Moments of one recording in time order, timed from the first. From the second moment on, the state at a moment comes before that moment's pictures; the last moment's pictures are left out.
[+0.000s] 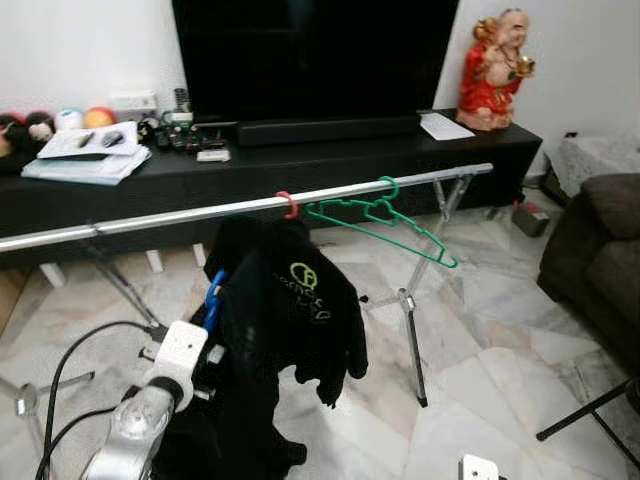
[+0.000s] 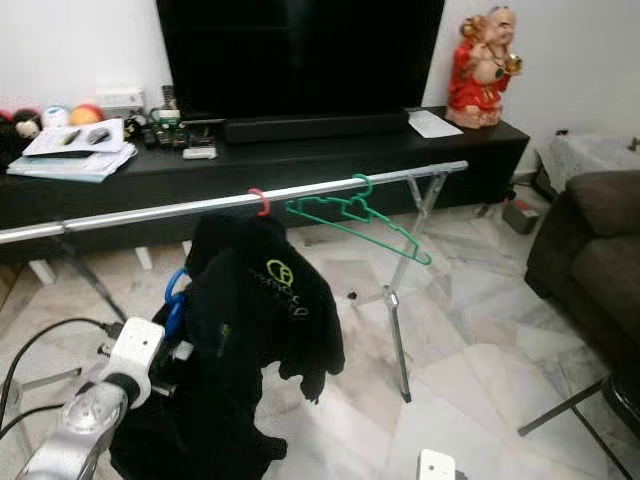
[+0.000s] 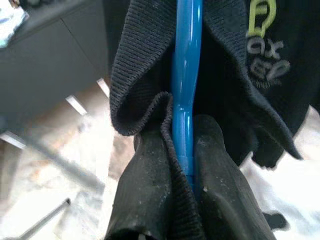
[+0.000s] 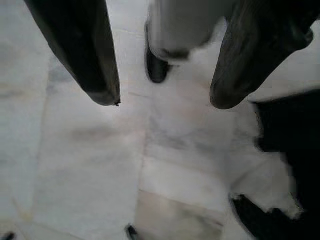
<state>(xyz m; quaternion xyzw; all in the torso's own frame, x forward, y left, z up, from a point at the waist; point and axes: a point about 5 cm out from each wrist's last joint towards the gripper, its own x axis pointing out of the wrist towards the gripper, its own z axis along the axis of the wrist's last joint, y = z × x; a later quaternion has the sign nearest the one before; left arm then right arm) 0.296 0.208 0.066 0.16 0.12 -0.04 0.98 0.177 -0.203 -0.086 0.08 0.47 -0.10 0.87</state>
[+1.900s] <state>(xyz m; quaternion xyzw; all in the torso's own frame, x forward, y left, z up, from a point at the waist) 0.301 0.222 0.051 0.10 0.10 -0.01 0.99 0.176 -0.201 -0.087 0.08 0.48 -0.10 0.87</state>
